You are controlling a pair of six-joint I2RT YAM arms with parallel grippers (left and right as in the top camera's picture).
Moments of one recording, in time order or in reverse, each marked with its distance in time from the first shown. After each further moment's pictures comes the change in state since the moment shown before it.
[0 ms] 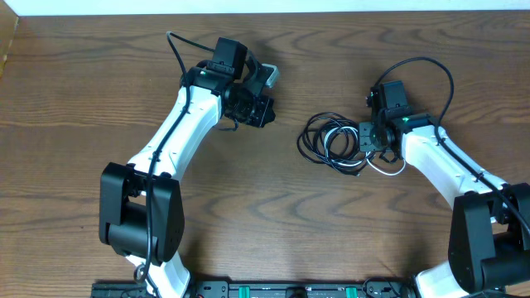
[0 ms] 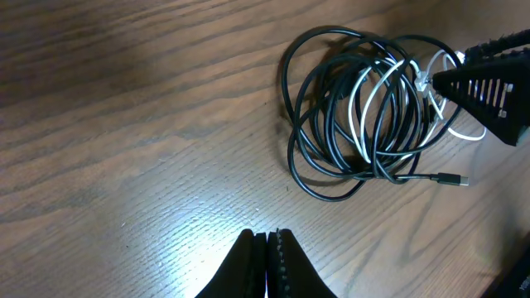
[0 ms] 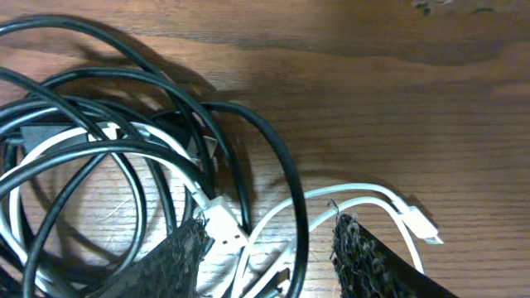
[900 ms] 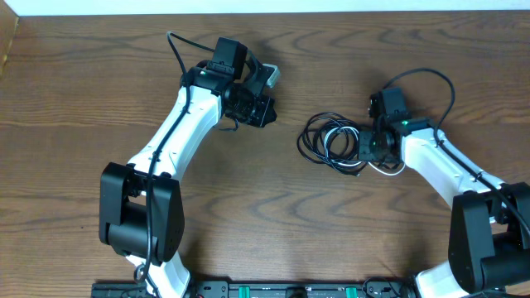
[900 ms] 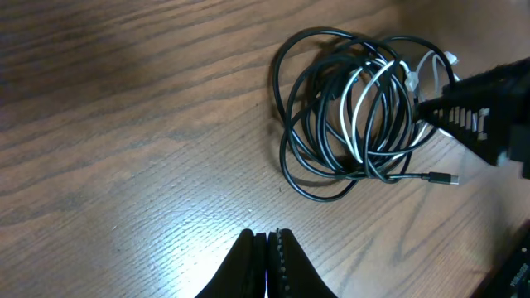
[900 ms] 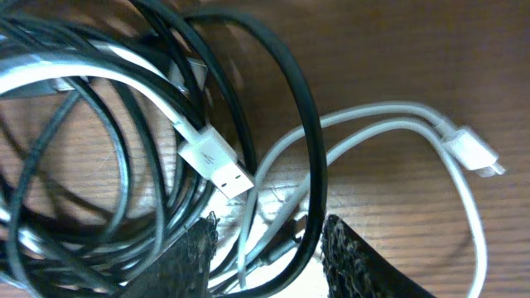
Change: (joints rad) left arm 0.000 0.000 0.000 0.002 0.022 0.000; right arm -0.001 0.000 -0.039 -0.065 -0.060 0.108
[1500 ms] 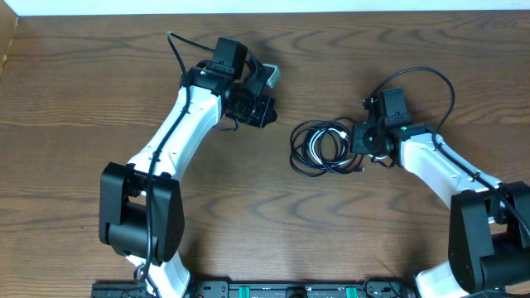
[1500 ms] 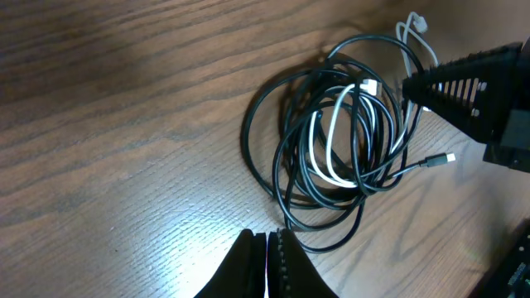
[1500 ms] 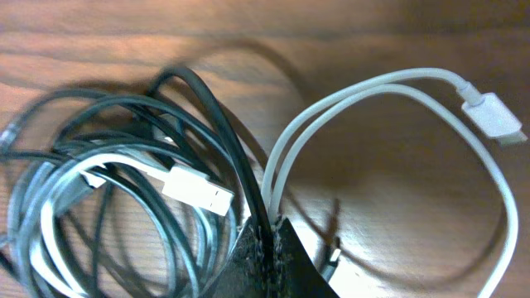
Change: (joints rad) left arm 0.000 0.000 0.000 0.000 0.004 0.000; right arm -0.001 -0.001 -0.046 0.231 -0.135 0.019
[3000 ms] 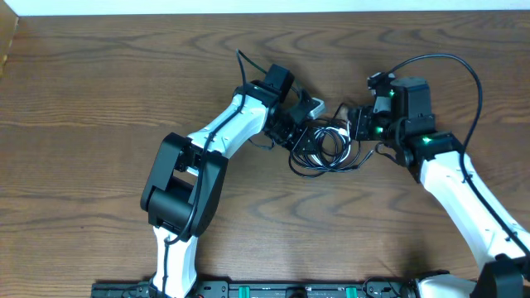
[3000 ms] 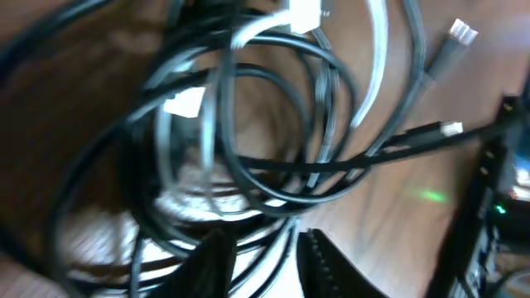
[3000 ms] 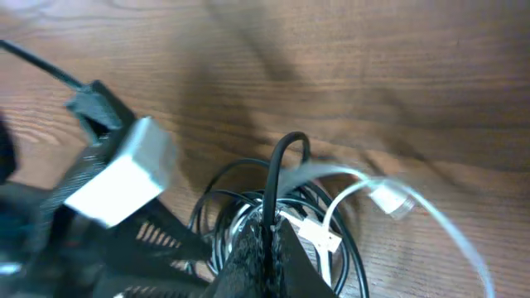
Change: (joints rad) left arm -0.183 0.217 0.000 0.074 0.178 0.095; right arm 0.000 -0.261 0.000 0.070 -0.179 0.000
